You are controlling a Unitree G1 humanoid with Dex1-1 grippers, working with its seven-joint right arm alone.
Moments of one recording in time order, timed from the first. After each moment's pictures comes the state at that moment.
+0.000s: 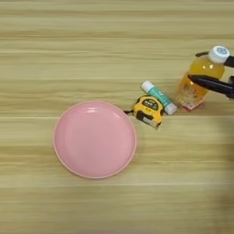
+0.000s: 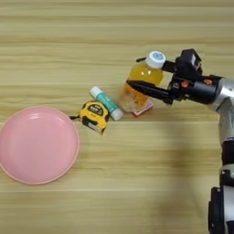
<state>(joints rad) -0.52 -0.69 -0.23 0.50 0.37 0.02 1.43</state>
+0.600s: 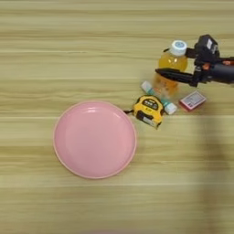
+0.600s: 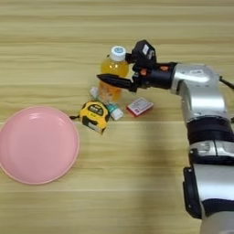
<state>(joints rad) -0.67 -0.55 -0.05 0.62 0.18 0.04 1.25</state>
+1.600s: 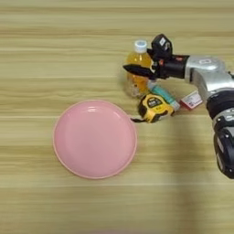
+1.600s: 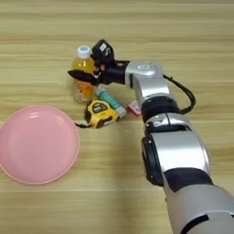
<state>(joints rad) -0.91 -0.34 -0.02 1.05 0.02 -0.05 1.03</state>
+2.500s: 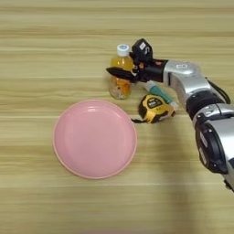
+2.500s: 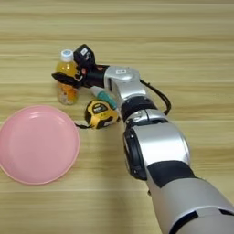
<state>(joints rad) -0.98 -0.22 -0.04 1.23 -0.01 -0.18 0.91</state>
